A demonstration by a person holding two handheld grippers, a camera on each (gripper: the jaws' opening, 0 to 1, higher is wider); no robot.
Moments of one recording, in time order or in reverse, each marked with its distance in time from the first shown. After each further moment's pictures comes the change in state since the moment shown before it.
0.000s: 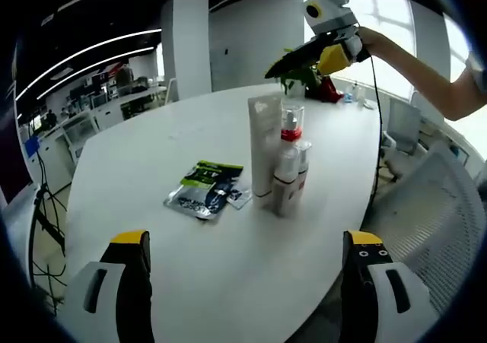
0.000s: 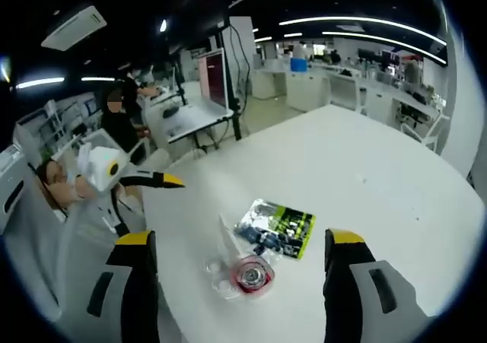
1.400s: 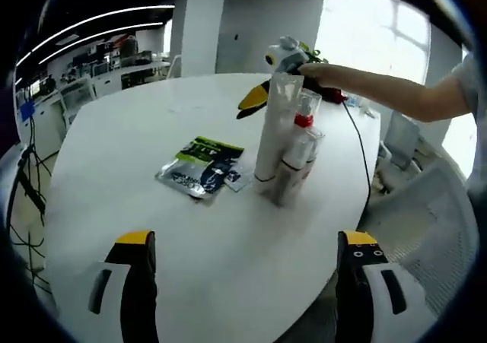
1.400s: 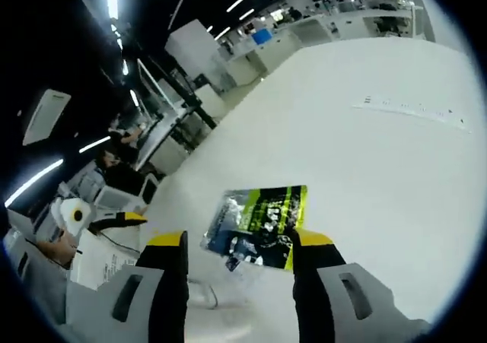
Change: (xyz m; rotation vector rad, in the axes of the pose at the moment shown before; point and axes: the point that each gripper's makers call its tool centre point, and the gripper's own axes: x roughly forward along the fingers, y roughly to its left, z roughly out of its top) left arm 0.019 0.019 -0.019 -0.188 0.055 -0.060; right arm 0.108 -0.086 -0.086 0.458 0.051 0.132
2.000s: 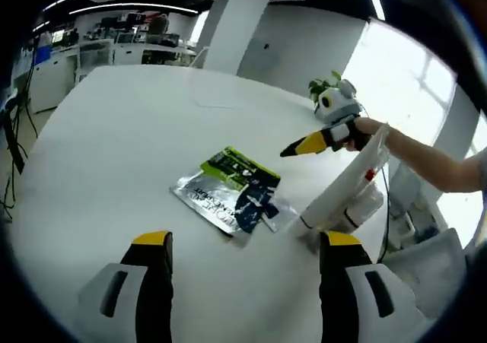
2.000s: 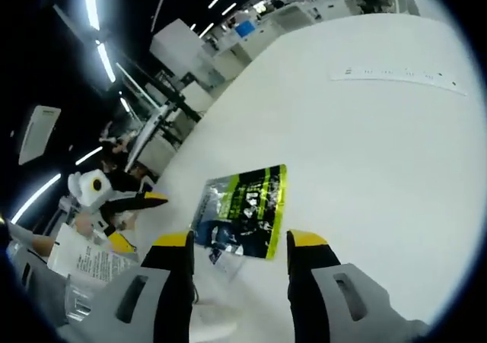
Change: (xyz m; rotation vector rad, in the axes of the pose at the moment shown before) left arm 0.076 0.066 0.024 -0.286 -0.046 -0.030; right arm 0.008 -0.020 -0.018 0.095 0.023 -0.007
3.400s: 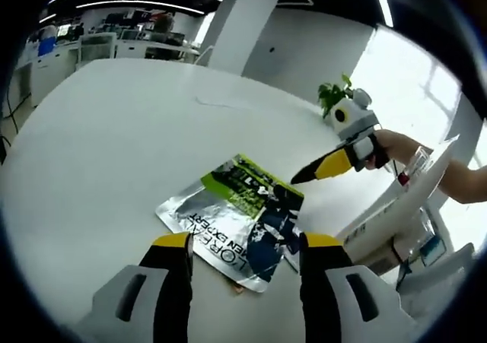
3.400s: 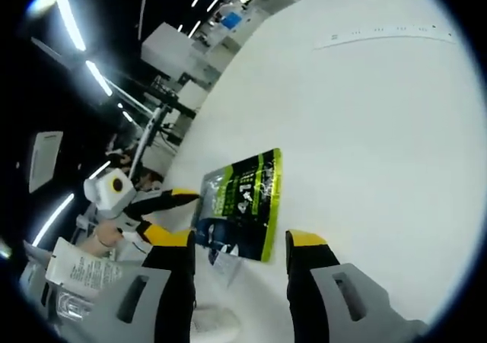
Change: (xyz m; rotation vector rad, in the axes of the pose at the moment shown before) left arm 0.057 0.019 0.018 0.034 -0.014 -0.011; right arm 0.014 -0.007 -0.009 0.147 0.039 0.072
